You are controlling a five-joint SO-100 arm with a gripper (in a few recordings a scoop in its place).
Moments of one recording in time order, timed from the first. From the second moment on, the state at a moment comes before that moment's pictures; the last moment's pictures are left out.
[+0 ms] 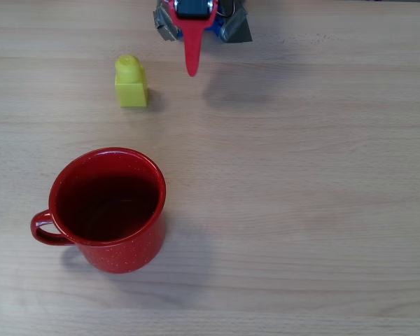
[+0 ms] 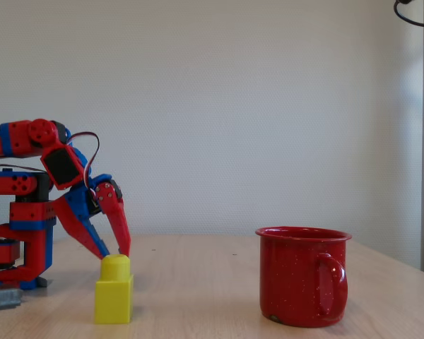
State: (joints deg) arm 2.5 181.7 169.8 64.8 -2.0
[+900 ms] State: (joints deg) arm 20.1 146.4 132.3 76.5 -12.2
